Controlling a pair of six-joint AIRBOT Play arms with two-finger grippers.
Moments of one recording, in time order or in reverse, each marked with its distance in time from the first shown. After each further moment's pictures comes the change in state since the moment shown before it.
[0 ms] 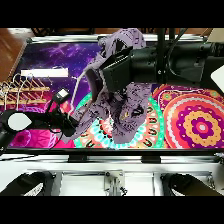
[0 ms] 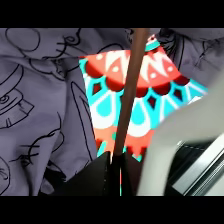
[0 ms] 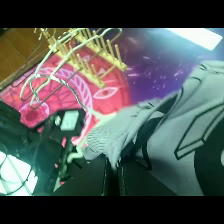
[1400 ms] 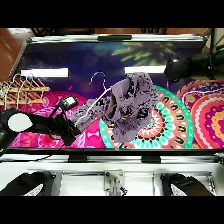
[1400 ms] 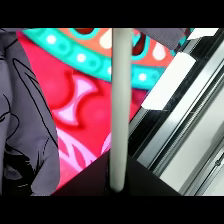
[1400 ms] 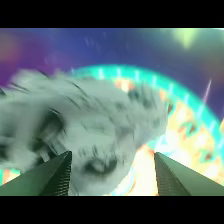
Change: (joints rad) left arm -0.087 -0.005 0.043 -0.007 -0.166 0.037; right arm -0.400 0.037 -0.095 -0.356 0.290 0.094
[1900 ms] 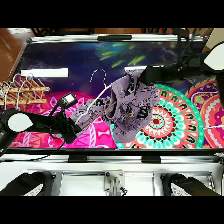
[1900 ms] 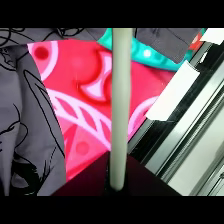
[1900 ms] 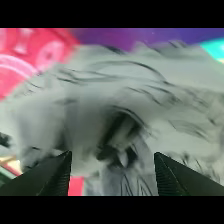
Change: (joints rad) left arm 0.000 0.000 0.000 0.000 0.048 -0.011; right arm -0.031 -0.130 -0.091 0.417 -0.143 -0.130
